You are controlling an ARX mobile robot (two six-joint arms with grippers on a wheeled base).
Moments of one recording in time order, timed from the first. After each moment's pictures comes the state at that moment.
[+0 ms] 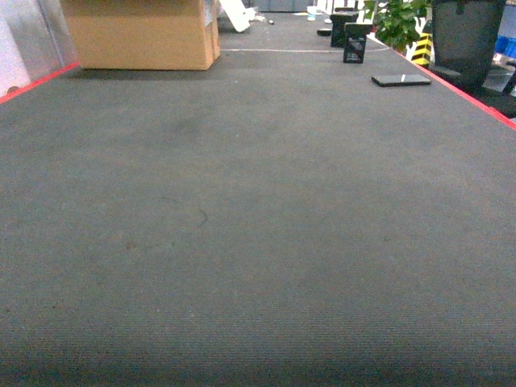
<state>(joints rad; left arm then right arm) 0.00 0.01 0.01 -0.01 0.00 -0.01 0.00 0.00 0.01 -0.01 0.00 0.01</state>
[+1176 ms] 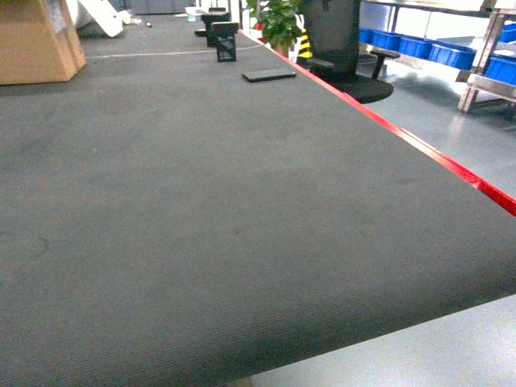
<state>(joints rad) 0.00 0.01 0.01 -0.01 0.00 -0.01 0.00 0.00 0.01 -0.01 0.00 0.01</state>
